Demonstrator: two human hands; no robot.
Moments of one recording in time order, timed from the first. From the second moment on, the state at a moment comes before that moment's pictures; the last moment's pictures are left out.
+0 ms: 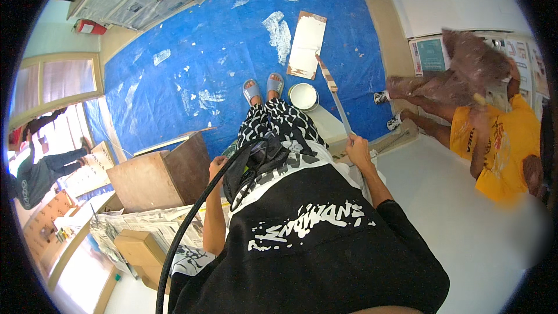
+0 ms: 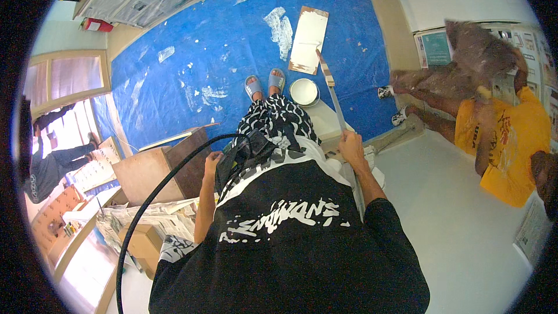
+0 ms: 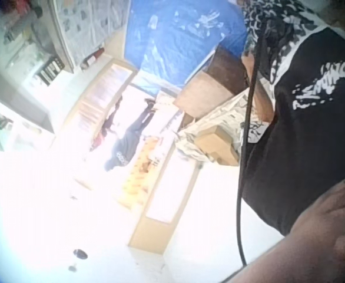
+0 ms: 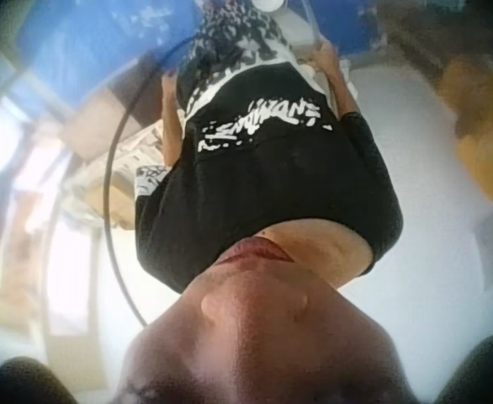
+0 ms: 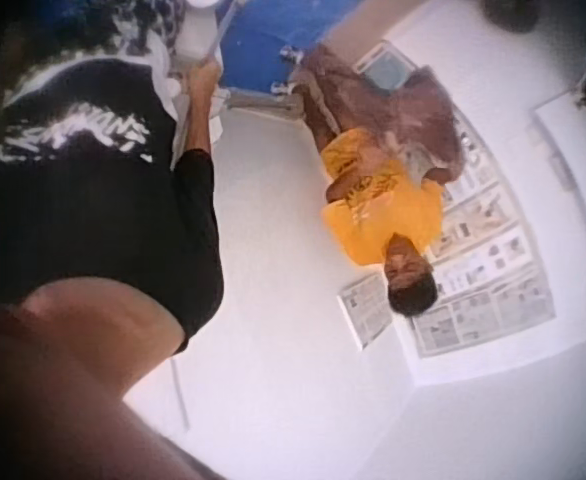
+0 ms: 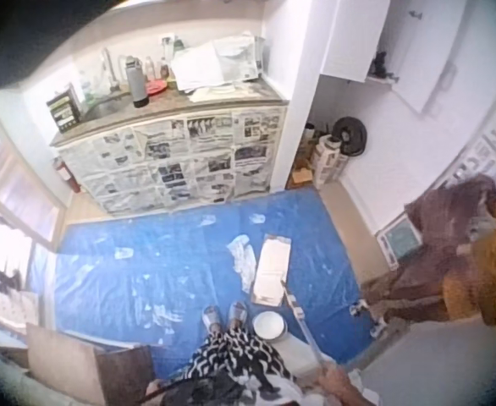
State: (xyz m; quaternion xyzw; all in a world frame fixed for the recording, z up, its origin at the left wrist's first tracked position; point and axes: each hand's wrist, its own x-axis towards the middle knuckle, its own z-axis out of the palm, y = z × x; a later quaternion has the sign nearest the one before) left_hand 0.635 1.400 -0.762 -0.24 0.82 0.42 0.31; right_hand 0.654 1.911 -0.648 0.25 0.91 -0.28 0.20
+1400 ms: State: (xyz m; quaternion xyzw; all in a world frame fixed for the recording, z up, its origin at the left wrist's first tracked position) left_hand 0.607 1.400 -0.775 -0.28 0.80 0.38 0.38; right_hand 0.643 1.907 -0.684 0.16 0.94 -0.18 0.25
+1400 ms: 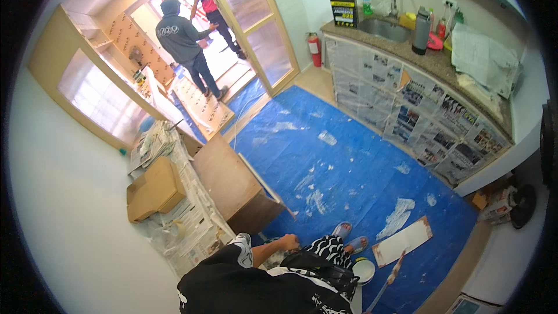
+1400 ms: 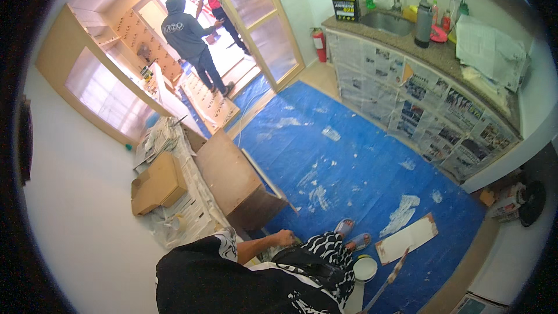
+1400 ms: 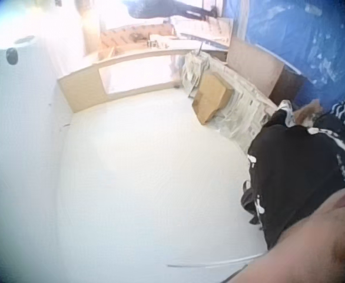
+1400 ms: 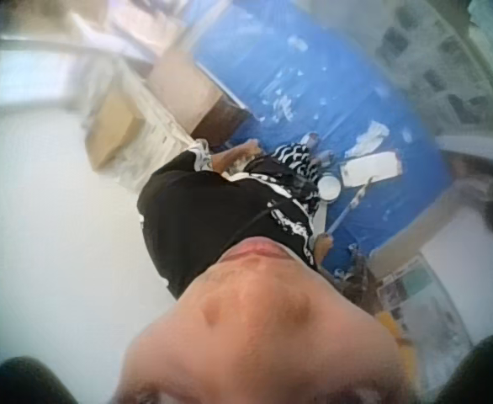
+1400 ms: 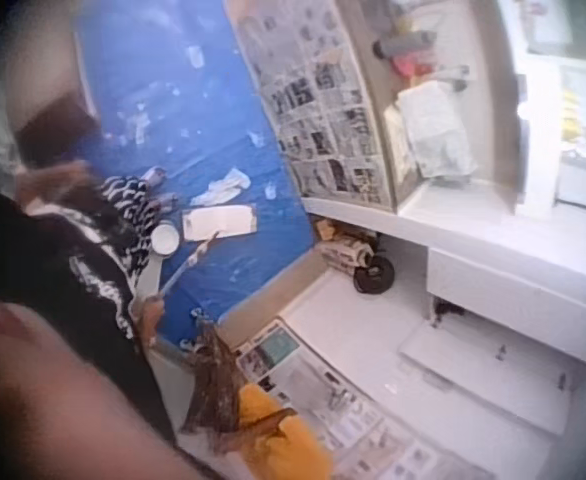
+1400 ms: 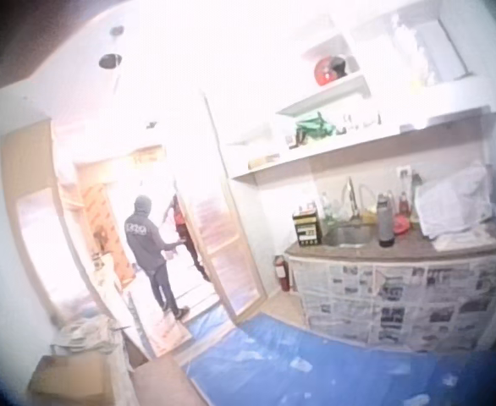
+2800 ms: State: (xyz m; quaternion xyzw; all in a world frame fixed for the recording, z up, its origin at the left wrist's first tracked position) left_hand 0.632 1.288 -0.753 -0.37 0.75 0.52 0.19; right_hand 0.453 1.981 -0.647 0.16 0.91 0.23 0.31
